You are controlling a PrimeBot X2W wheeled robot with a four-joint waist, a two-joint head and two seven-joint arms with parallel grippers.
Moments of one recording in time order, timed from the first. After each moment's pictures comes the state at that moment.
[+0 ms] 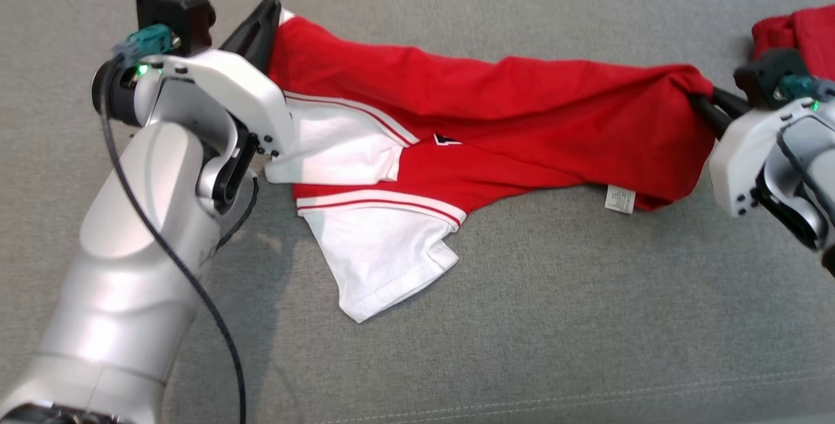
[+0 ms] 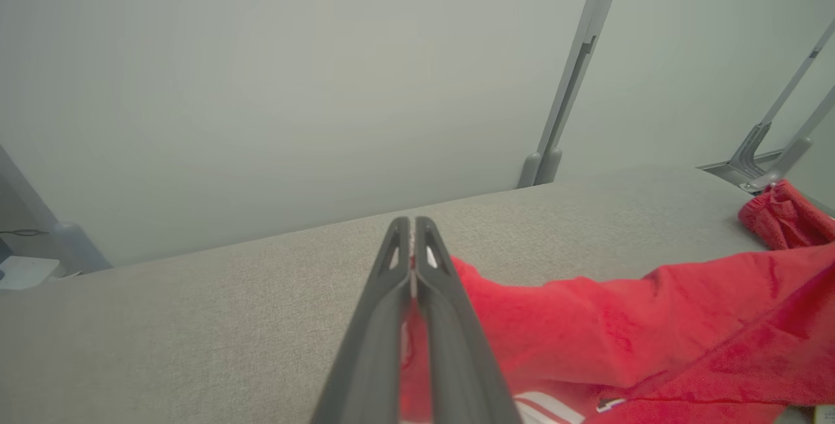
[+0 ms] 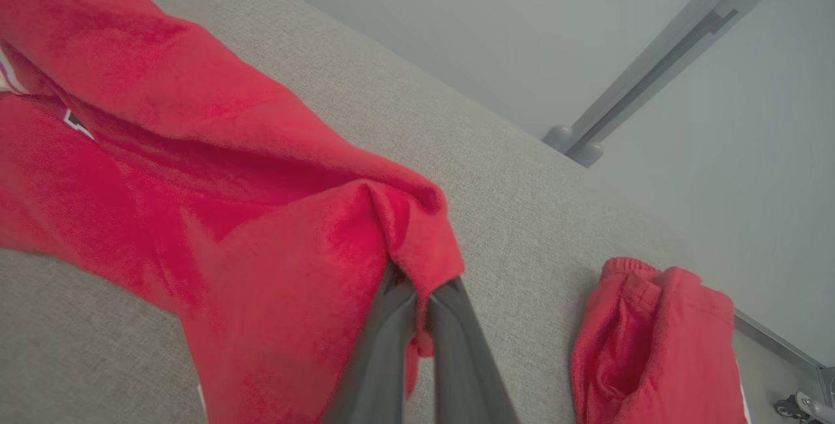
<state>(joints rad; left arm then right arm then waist) -0.88 0.17 -0.39 0.63 -0.49 -0.03 0.04 -0.98 -0.58 0.97 0.68 0.64 0.13 0.00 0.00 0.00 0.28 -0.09</state>
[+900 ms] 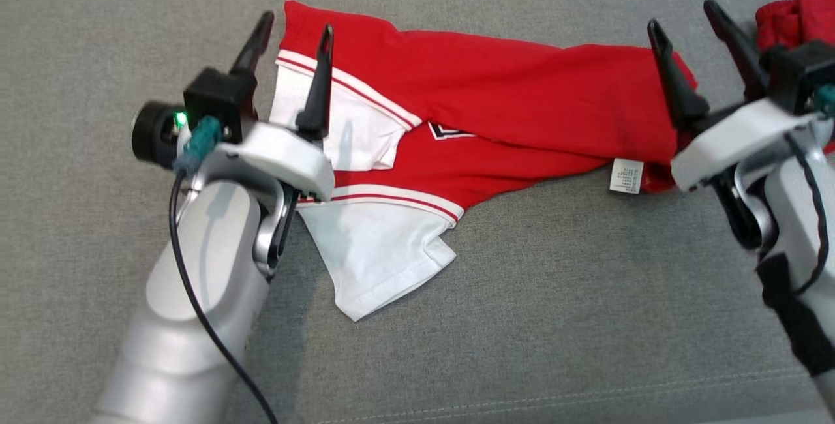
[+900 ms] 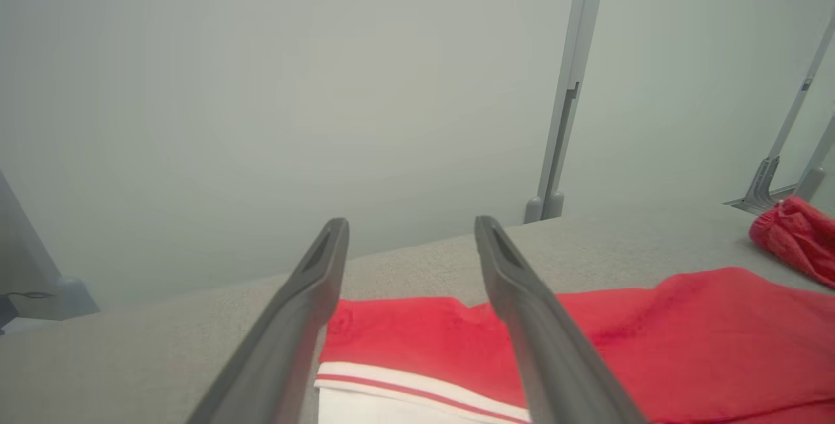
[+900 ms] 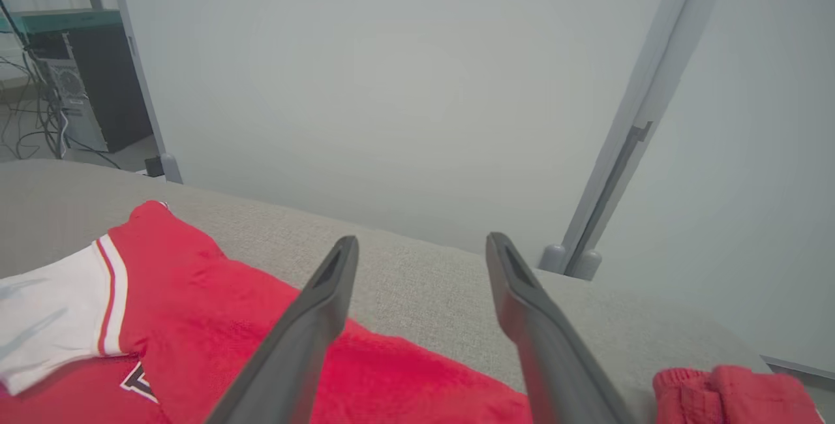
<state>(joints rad) -0.79 0.07 -0.34 0.62 -0.29 0.05 -0.26 -0.87 -0.34 0.49 0.65 0.44 0.13 -0.26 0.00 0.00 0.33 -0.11</state>
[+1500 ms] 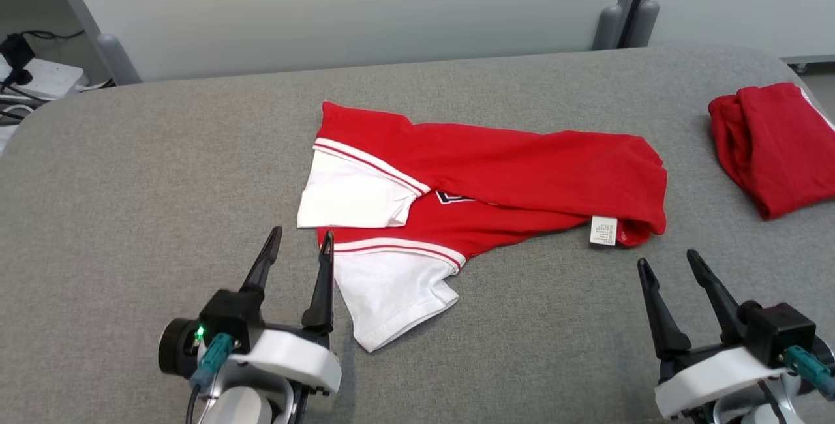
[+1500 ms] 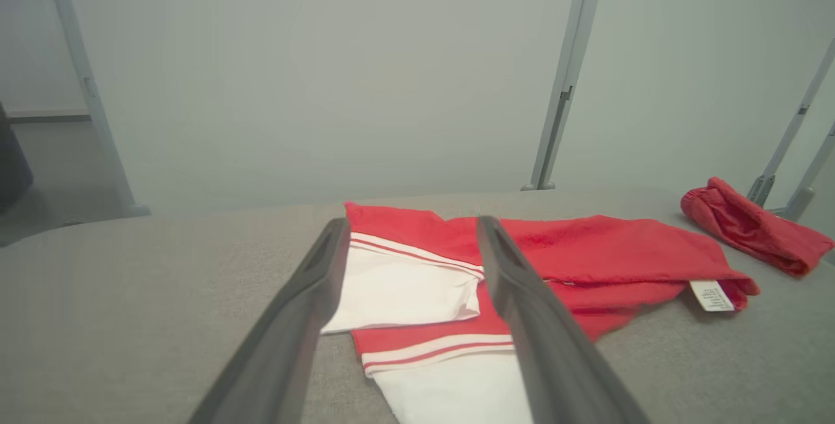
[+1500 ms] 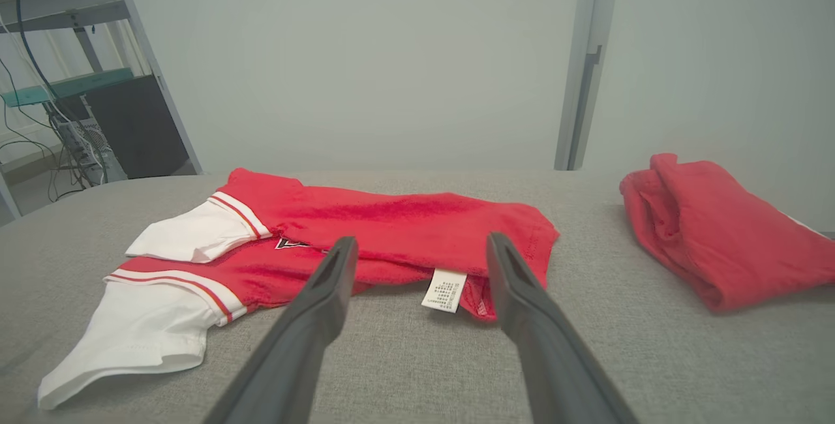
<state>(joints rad) -0.20 0.05 -0.28 0.28 -0.25 0.09 -0.26 -0.12 -0.16 0.15 0.27 0.27 0.13 -0.26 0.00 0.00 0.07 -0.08</state>
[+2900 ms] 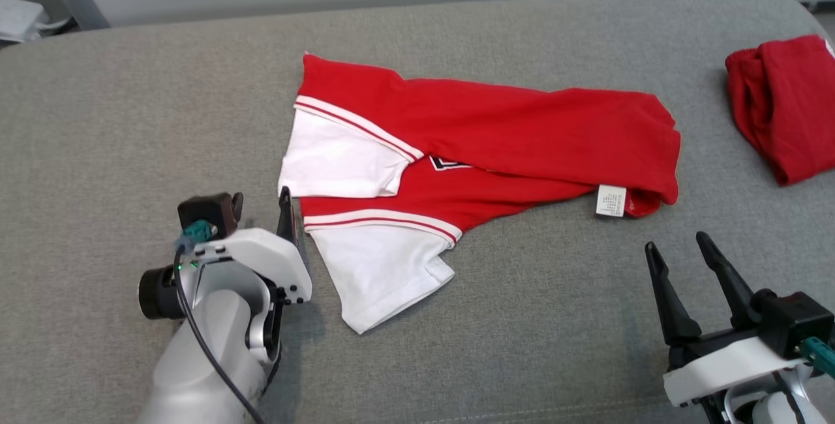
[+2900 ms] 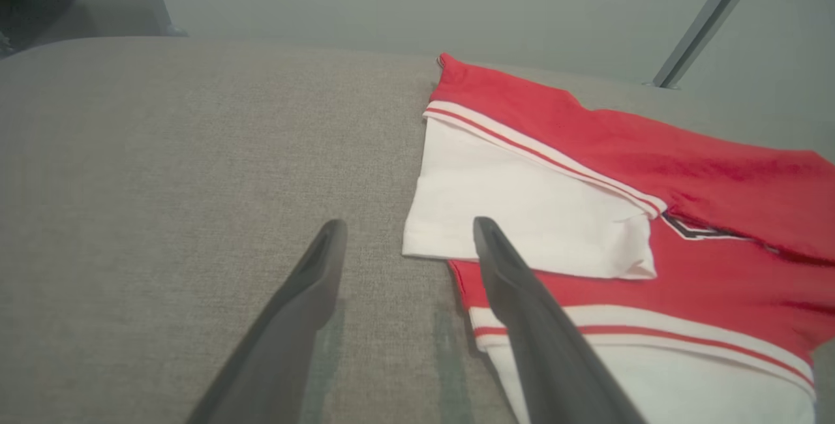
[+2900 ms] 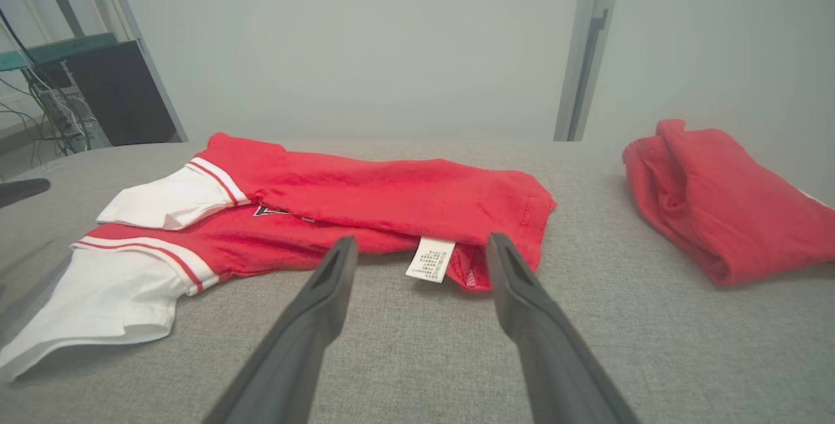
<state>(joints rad) -0.56 0.03 -0.25 0.83 -0.43 0.15 -0.16 -0.10 -0.19 0.15 0.20 0.28 0.13 -0.26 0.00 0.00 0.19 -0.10</state>
